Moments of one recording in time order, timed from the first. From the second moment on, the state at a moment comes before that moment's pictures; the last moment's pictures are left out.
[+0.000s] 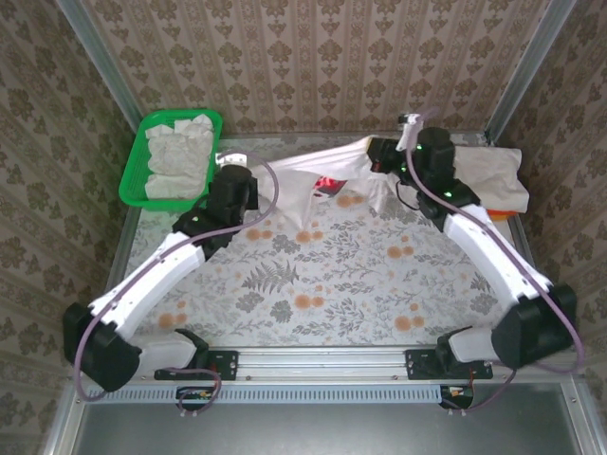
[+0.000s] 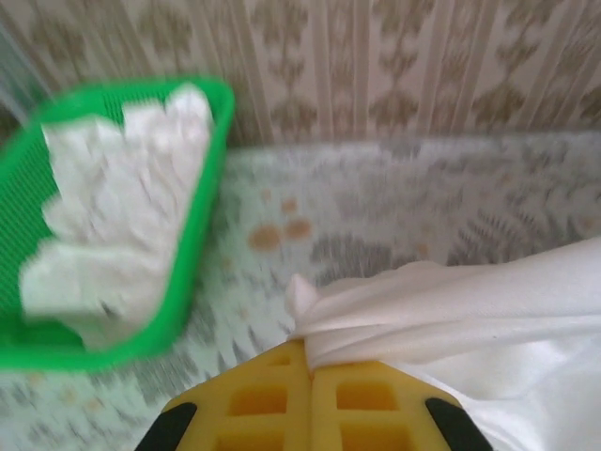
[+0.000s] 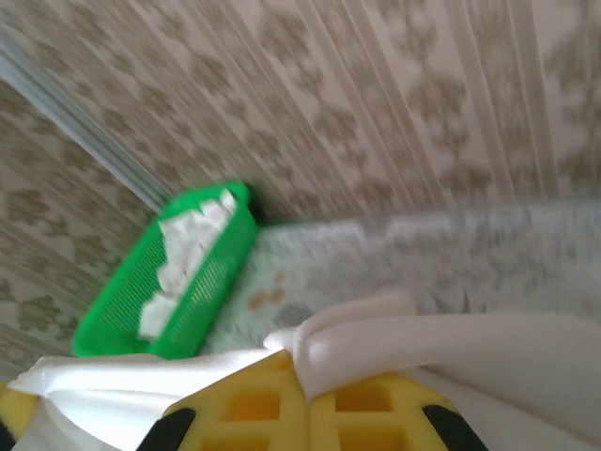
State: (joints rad) left arm -0.62 1.20 1.10 -0.35 -0.56 -0.16; right arm 0.27 1.31 1.22 -0.08 -0.21 0.44
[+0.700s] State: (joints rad) left arm -0.46 1.28 1.41 -0.29 -0.38 0.14; right arm 0.24 1.37 1.48 -0.23 -0.22 0.27
